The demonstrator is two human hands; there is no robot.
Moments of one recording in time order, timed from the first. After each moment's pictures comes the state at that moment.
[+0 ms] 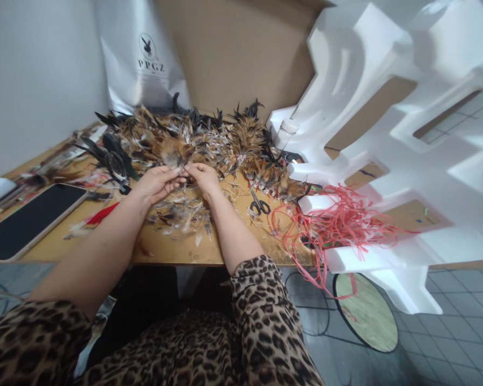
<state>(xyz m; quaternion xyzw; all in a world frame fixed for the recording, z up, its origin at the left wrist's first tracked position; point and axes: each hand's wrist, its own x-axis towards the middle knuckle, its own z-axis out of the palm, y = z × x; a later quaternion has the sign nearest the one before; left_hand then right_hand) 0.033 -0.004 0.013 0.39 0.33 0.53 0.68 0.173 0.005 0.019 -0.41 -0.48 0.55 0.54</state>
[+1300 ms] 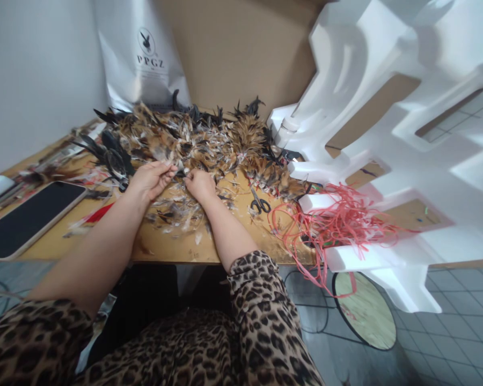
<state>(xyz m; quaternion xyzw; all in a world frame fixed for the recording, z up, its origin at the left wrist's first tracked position) 0.028 0.004 0.012 0.33 0.39 0.60 0.62 0.172 0.003 0.004 -0.61 -0.73 0.15 0.27</state>
